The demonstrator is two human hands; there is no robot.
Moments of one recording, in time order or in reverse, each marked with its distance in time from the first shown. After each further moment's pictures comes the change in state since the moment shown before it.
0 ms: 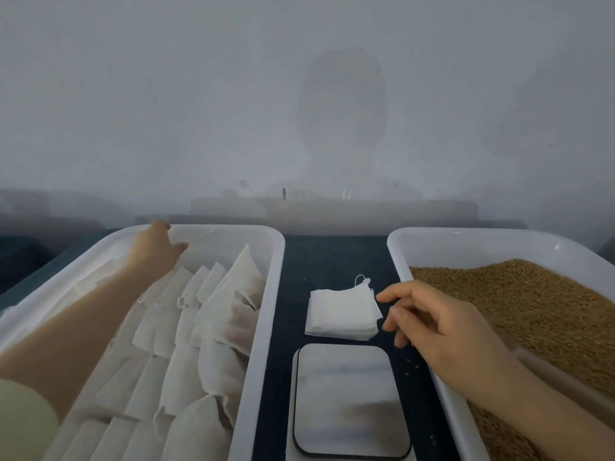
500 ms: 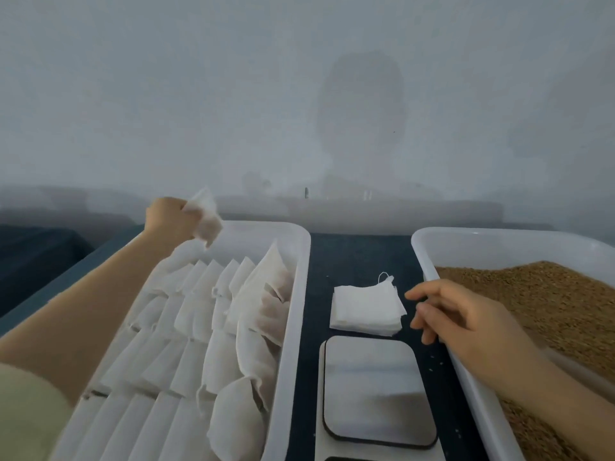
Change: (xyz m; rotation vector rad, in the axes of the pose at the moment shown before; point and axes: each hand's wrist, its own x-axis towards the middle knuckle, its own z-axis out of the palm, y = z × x) left_hand -0.003 0.010 -0.050 -0.343 0.066 -0.113; right_hand -0.002 -0.002 0.001 -0.031 -0.024 0.053
